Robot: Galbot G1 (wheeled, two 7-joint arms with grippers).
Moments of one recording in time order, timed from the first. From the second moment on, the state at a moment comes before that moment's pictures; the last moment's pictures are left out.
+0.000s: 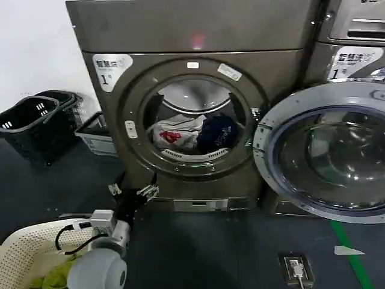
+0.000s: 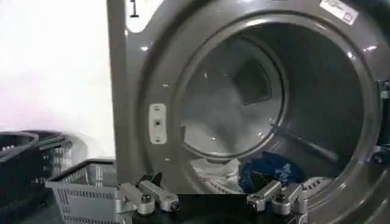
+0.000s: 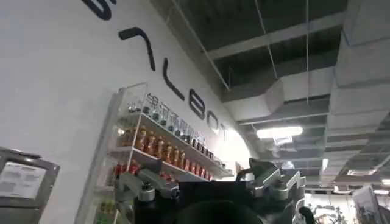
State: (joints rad) left arm 1.31 -1.53 -0.48 -2.32 0.01 0.61 -0.02; right arm -1.65 0.99 2.39 1.98 0.73 -0.40 -0.09
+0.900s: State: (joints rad) left arm 1.31 -1.54 -0.48 -2.32 0.02 0.61 -0.01; right arm -1.64 0.99 2.38 1.98 0.75 -0.37 -0.07
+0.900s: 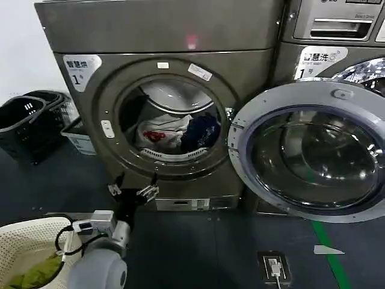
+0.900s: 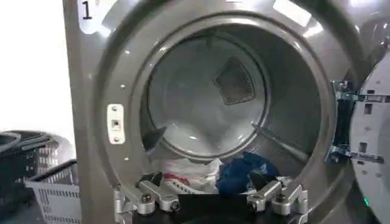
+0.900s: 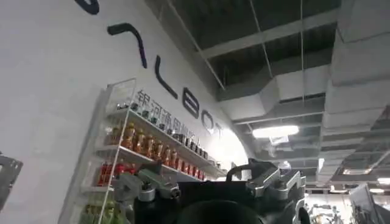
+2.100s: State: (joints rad) left arm 1.32 -1.54 -0.47 -2.34 0.02 0.60 0.00; right arm -1.65 1.01 2.37 1.98 0.76 -0.27 -0.09
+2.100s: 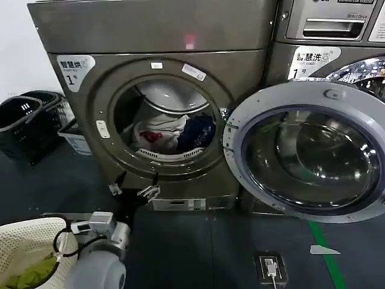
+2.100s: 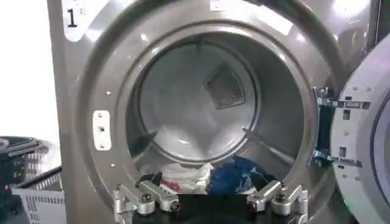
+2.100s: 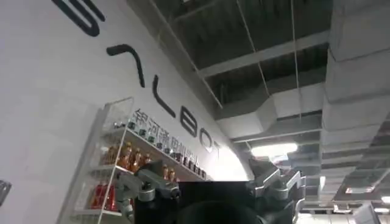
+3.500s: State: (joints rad) left arm 1.32 -1.54 -0.48 -2.35 0.02 0.58 0.02; right arm -1.64 1.01 2.38 1.97 0.76 -0.26 -0.10
